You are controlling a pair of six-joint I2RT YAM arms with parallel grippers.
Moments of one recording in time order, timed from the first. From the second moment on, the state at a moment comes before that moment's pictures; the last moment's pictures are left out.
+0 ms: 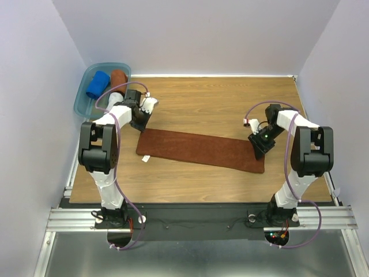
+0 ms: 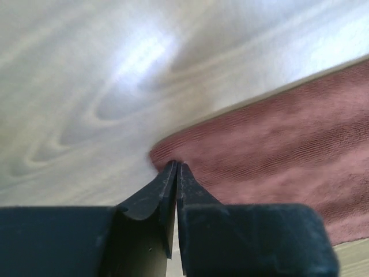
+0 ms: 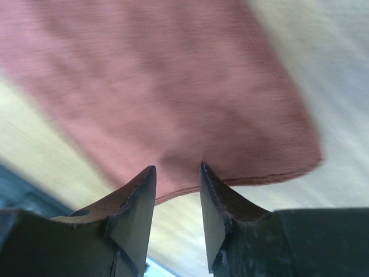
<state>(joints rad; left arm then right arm) -0.14 1.89 1.29 -0.51 0.15 0.37 -0.05 1.81 1.18 -1.00 -0.31 -0.73</state>
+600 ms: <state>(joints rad) -0.24 1.75 1.21 -0.58 0.16 0.14 -0.03 1.94 1.41 -1.07 -0.40 -0.69</state>
